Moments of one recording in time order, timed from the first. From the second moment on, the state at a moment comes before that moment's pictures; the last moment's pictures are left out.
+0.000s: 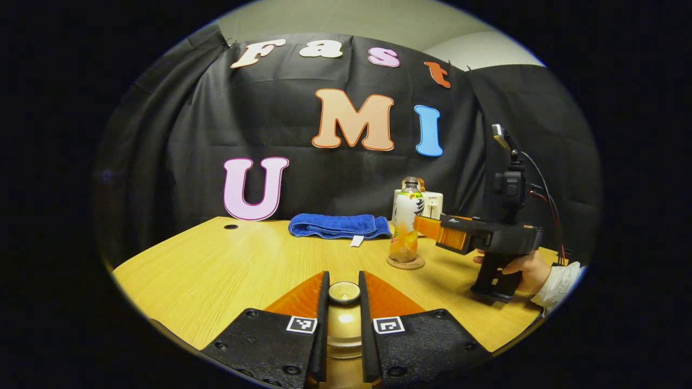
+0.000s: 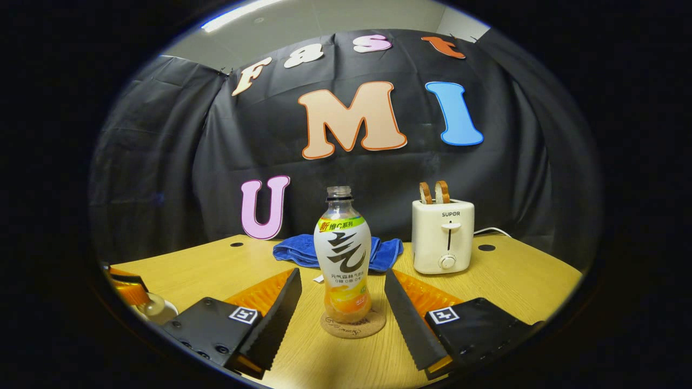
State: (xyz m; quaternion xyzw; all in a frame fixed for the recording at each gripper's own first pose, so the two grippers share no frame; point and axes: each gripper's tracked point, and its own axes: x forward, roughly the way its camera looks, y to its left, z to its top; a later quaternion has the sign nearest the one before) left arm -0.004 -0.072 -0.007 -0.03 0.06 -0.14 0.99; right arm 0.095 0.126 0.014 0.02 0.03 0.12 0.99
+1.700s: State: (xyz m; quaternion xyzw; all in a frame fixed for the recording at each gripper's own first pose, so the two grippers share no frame) left arm -0.011 -0.041 -0.002 -0.01 0.01 -0.04 1.00; right arm -0.048 0.071 0.002 0.00 0.02 0.06 1.00
